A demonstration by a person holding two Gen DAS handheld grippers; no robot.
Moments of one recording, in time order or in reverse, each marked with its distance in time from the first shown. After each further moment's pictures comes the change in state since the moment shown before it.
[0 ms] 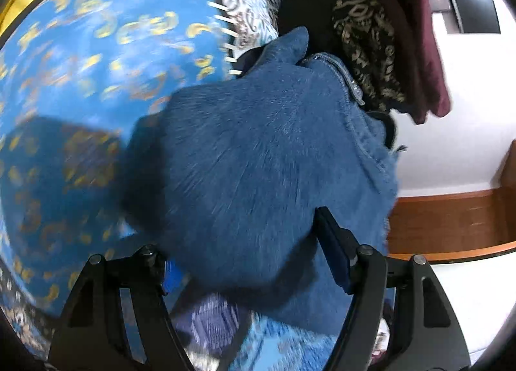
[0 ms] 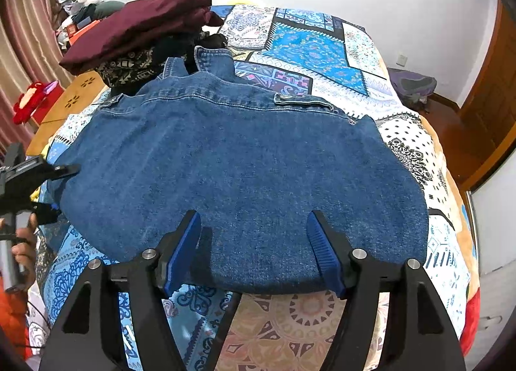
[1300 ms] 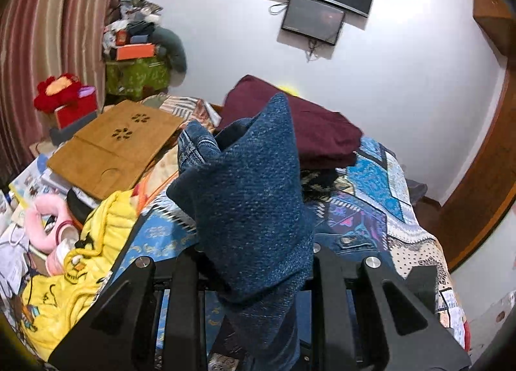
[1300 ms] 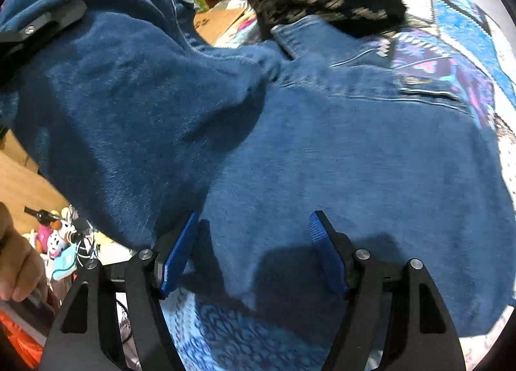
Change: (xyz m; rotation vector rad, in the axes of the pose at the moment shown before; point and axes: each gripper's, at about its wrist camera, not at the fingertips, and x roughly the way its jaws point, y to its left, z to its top) left arm -0.143 -0.167 -0.072 0.628 -0.597 0.276; right arm 0.038 0.140 0.009 -0.163 0.213 0.459
